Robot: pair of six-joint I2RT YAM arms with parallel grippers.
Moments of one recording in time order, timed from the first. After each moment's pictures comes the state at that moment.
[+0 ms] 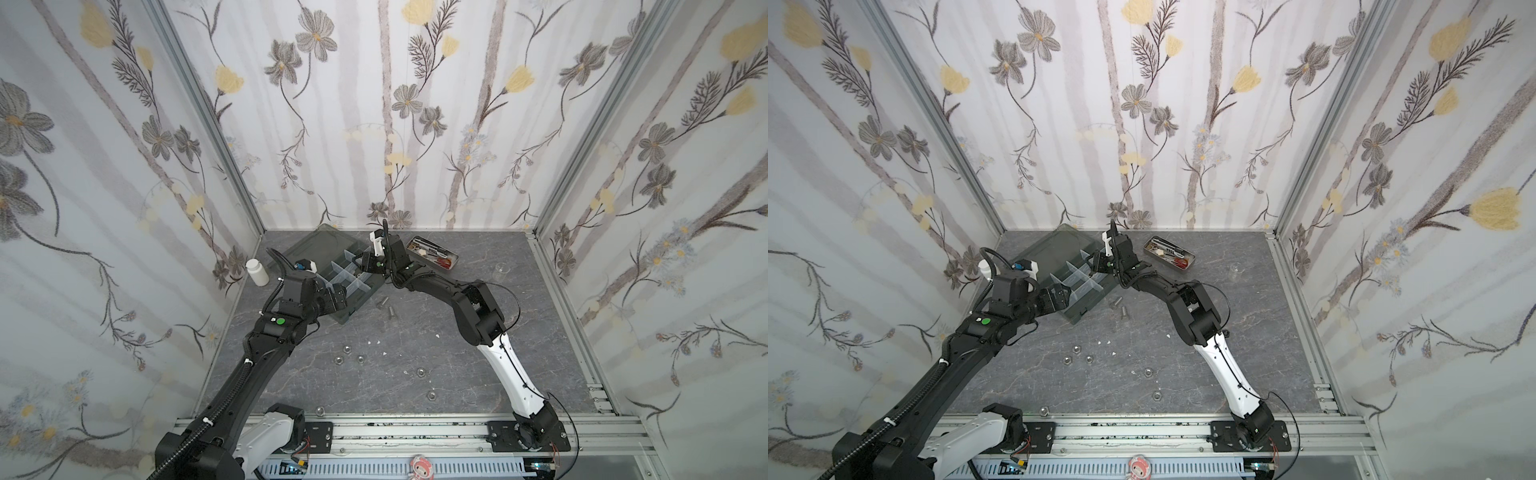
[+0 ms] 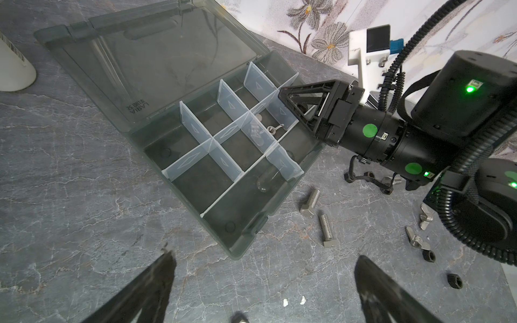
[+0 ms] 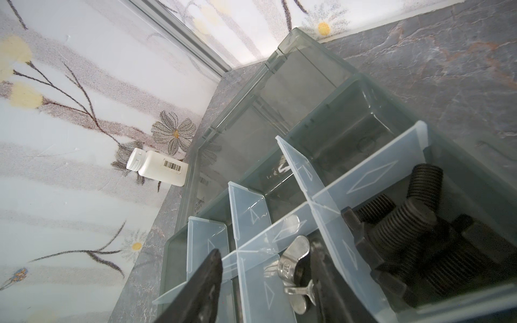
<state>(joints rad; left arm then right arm) -0.26 1.03 0.83 -0.46 0.03 -0.48 0.67 2.54 2.06 0.07 -0.32 0.68</state>
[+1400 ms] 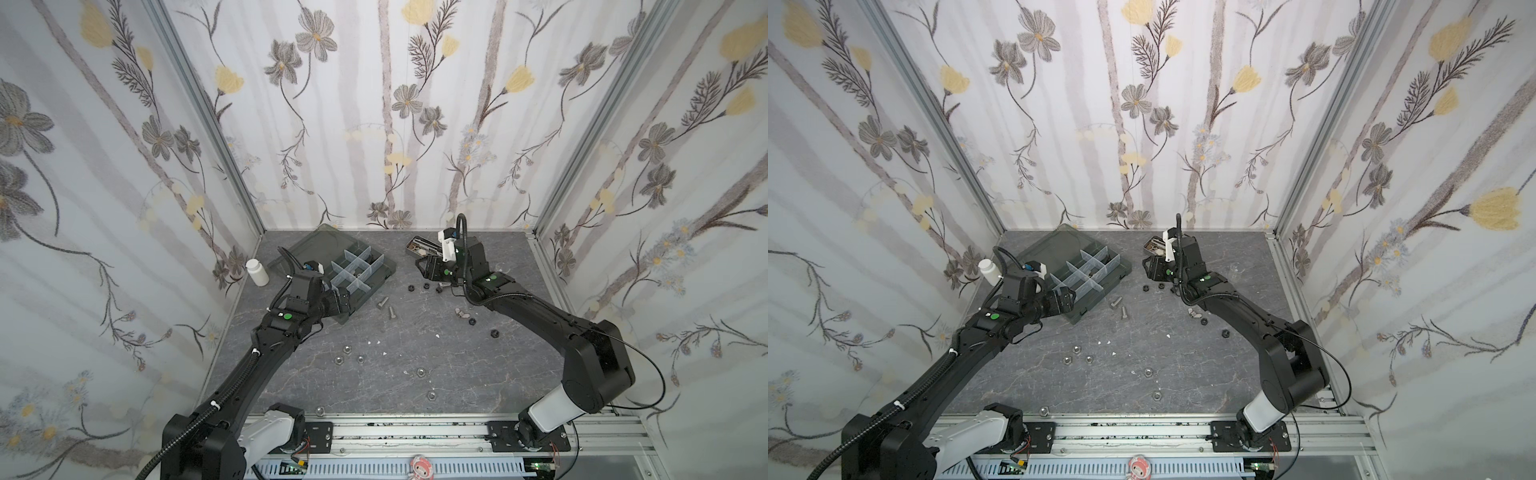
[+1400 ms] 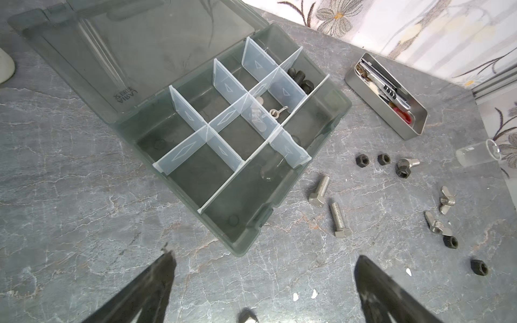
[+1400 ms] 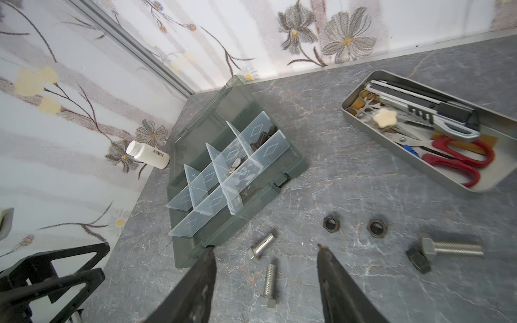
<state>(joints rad) -0.29 1.11 0.83 -0.46 0.02 -0.44 0.49 1.54 1.14 -0.08 -0.20 0.51</state>
